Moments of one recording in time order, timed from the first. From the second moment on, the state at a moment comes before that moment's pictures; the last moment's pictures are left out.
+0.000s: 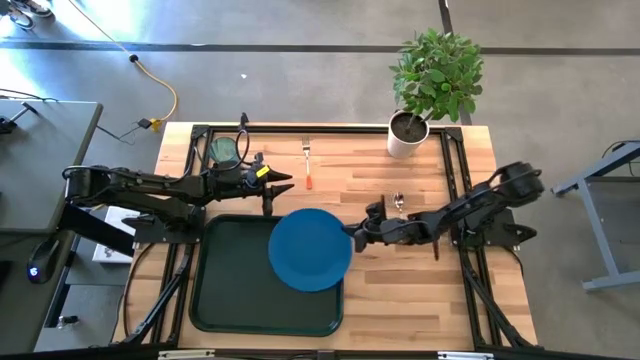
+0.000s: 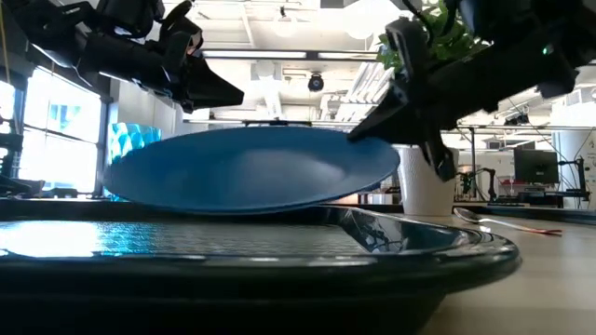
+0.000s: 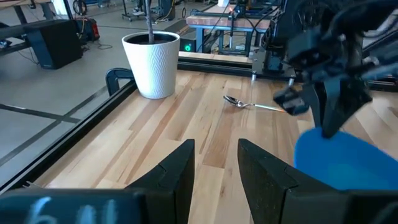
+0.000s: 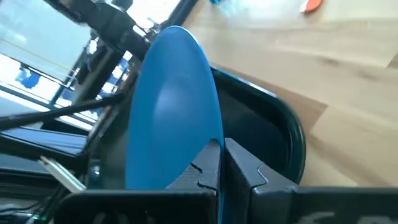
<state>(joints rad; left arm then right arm) 0.21 1.10 0.37 0.53 -0.04 -0.01 0.27 1.62 0.54 0.68 0.44 1.05</state>
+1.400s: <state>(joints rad) 0.21 0.82 0.37 0.24 -0.08 0.00 0.19 2.01 1.06 0.39 0.26 0.56</state>
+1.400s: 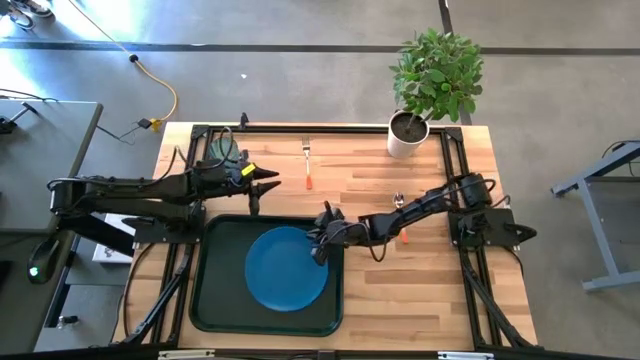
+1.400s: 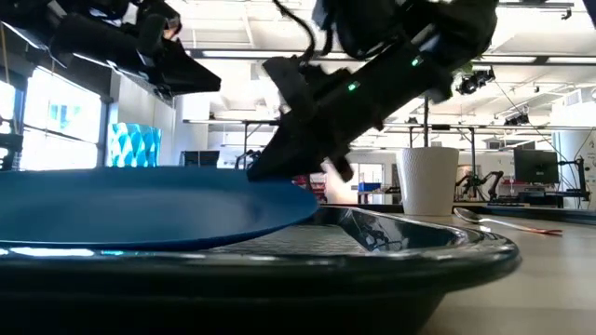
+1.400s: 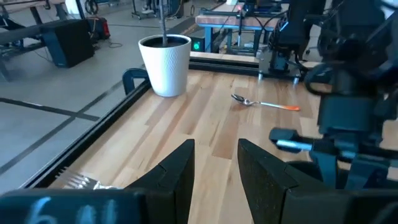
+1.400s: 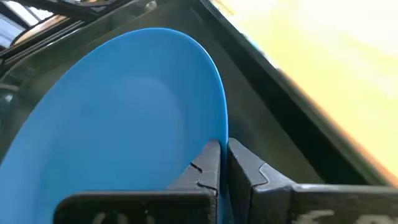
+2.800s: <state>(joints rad) 0.21 0.77 0.37 0.03 -0.28 -0.01 0.12 1.73 1.11 -0.40 0.65 0.60</state>
